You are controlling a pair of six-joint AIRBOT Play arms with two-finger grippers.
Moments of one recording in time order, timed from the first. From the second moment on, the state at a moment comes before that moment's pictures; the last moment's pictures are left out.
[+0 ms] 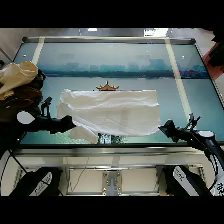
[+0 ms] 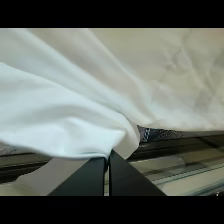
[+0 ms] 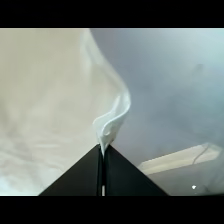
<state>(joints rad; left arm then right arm) 0.02 -0.87 0.60 0.95 -1.12 -1.53 -0.52 -0.93 0.29 -0.61 0.94 1.21</state>
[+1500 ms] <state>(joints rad) -0.12 -1.62 1.31 1.57 -0.94 -1.57 -0.15 -1.60 1.05 -0.79 0.58 1.29</state>
